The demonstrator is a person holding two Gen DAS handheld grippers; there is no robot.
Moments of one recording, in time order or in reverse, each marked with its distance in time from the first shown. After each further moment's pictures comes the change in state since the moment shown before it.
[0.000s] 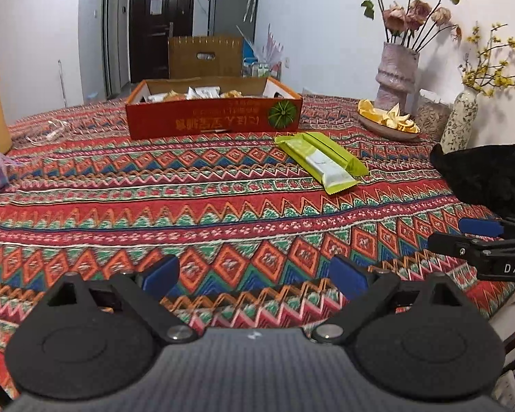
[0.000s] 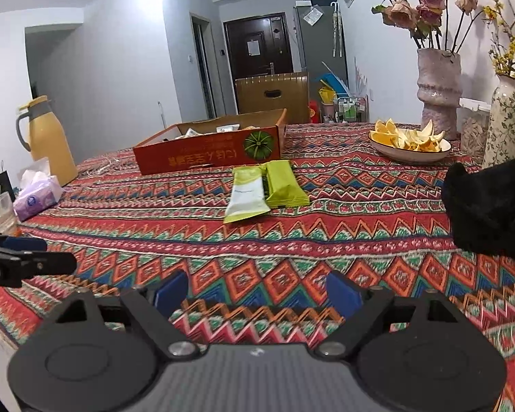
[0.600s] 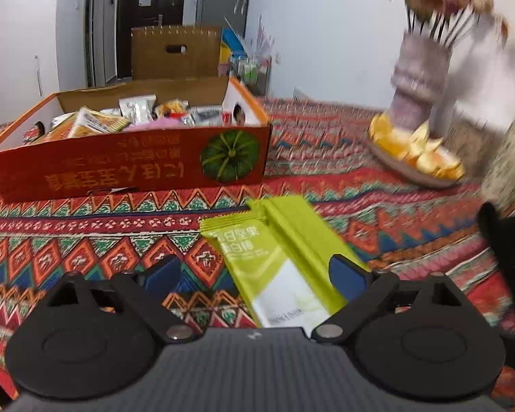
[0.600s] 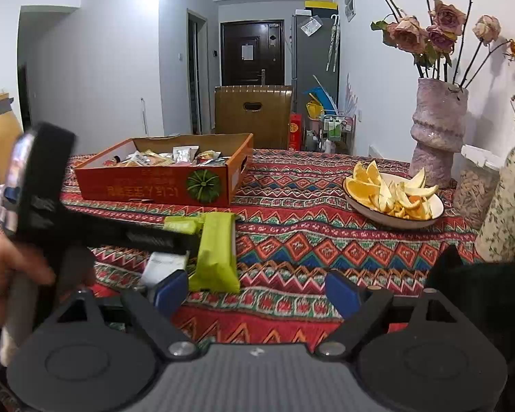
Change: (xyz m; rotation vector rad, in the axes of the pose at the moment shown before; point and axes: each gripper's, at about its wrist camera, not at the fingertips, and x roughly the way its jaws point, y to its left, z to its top) left arm 0.223 -0.073 0.120 0.003 0.031 -0.009; right arm 0.079 -0.055 0.088 -0.094 -0.018 -0.088
